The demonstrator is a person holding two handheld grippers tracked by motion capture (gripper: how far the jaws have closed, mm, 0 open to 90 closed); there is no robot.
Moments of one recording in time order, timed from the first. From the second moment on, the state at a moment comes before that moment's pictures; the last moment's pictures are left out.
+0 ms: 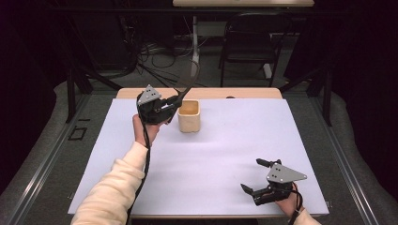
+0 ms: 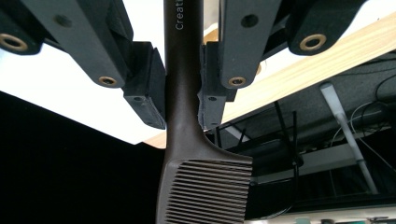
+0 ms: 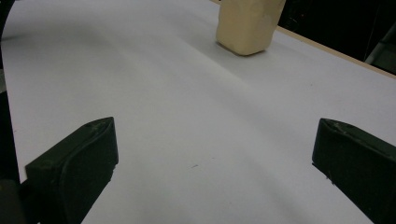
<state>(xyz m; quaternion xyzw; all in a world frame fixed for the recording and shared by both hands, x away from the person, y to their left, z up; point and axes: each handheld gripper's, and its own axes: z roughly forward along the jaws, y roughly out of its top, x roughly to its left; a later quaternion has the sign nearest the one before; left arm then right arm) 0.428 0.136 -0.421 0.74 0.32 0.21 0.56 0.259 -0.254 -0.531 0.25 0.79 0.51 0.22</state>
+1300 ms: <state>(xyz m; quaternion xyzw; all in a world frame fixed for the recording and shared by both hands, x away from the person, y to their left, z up) 0.456 0.108 -0.419 0.73 0.31 0.21 0.58 0.259 -0.253 -0.532 0.25 0.80 0.50 0.22</state>
